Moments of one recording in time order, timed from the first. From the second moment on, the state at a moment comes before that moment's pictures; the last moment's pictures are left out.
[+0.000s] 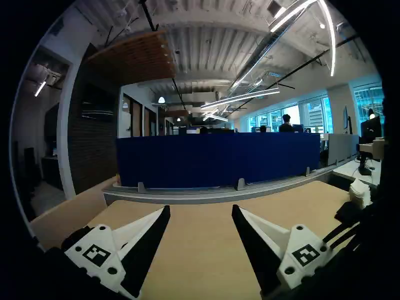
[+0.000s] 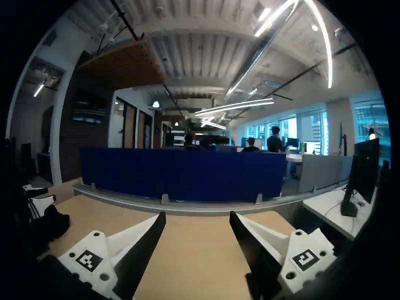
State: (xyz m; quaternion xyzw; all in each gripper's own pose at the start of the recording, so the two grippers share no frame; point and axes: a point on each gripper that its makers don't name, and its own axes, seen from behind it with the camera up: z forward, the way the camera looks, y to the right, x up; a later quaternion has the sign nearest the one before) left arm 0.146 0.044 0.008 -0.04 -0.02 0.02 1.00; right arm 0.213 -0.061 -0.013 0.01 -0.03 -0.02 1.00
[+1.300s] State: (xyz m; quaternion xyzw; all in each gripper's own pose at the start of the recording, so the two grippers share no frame) left arm 0.038 0.008 0.003 -0.01 0.02 0.02 1.00; right arm 0.166 -0.060 -0.007 -0.01 -0.02 -0.04 1.00
